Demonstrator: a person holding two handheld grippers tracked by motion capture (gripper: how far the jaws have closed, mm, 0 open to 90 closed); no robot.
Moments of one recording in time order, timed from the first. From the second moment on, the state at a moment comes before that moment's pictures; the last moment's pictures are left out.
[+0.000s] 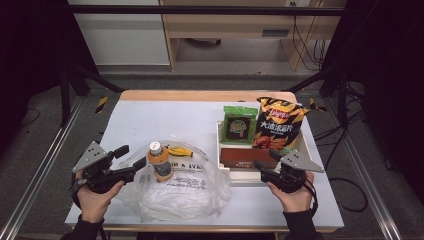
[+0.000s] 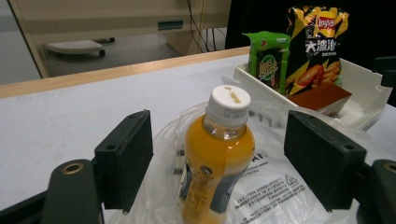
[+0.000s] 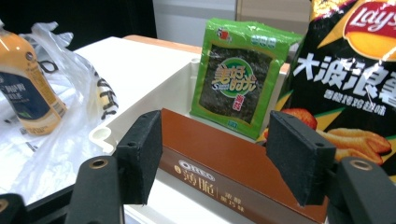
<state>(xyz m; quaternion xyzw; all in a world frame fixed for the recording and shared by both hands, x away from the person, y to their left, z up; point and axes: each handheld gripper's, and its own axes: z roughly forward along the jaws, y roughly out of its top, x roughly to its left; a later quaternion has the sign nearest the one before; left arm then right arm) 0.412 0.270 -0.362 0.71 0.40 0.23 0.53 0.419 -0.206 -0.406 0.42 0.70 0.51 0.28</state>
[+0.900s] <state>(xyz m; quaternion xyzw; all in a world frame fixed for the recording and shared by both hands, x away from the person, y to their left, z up) 0.448 0.226 -0.409 0.76 0.41 0.22 0.46 0.421 -0.203 -0.417 0.42 0.71 0.50 0.26</state>
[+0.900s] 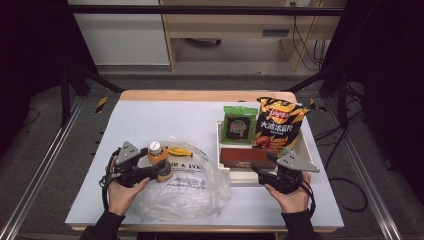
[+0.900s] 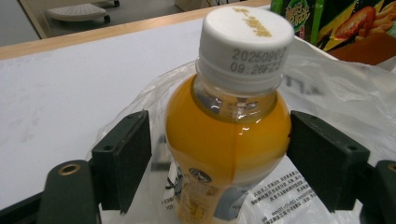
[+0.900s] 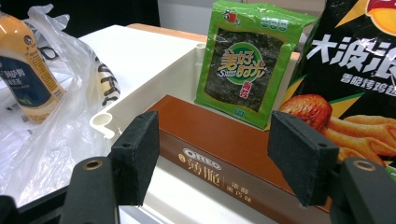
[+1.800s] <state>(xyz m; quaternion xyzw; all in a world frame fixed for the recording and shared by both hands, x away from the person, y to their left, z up) 0.434 0.197 -0.401 0.77 0.37 0.20 0.48 0.421 -0.205 -0.418 0.42 0.71 0.50 0.26</state>
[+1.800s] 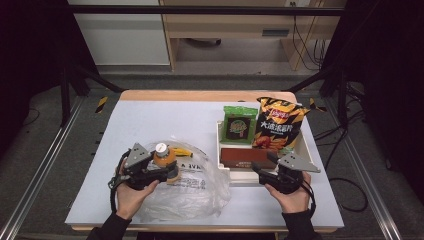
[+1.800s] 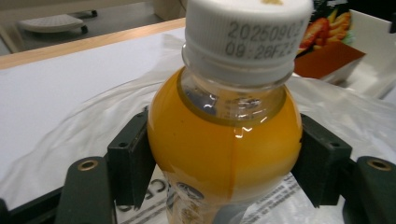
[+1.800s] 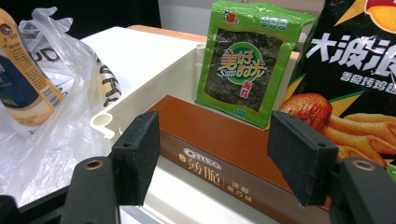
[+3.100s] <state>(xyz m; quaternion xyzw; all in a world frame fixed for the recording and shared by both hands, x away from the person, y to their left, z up) 0.410 0.248 -0.374 0.74 0.37 0.24 0.51 0.415 -0.152 -0.379 0.34 0.71 0.58 0.21</state>
